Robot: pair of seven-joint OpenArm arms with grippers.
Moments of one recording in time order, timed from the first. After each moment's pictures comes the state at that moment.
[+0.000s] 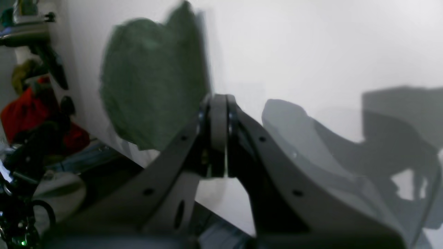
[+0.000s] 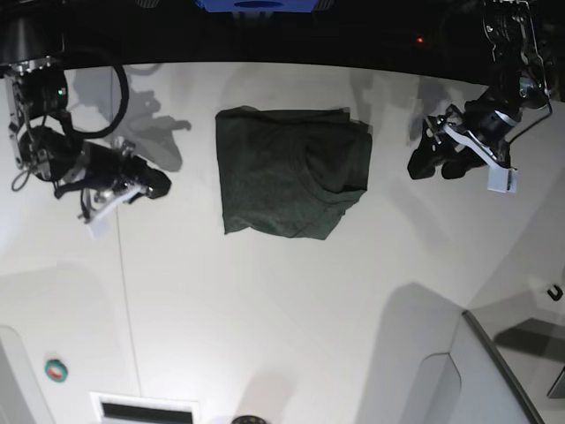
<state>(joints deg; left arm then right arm) 20.5 -17.4 -23.9 88.6 -47.2 -33.0 41.0 -3.4 17.6 -0.8 77.6 60.6 5.6 -53.3</state>
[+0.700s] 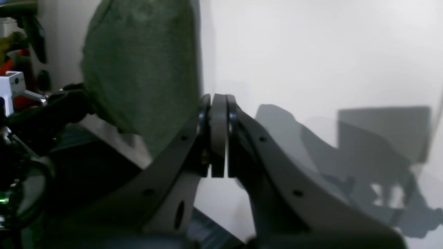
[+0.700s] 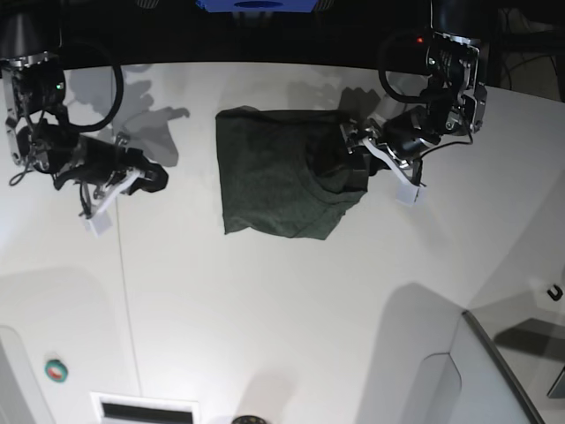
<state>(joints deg) 7.3 -13.5 -5.1 68.8 -48.7 -33.7 40.6 -4.1 17.8 -0.1 77.3 55.5 14.5 -53.5</state>
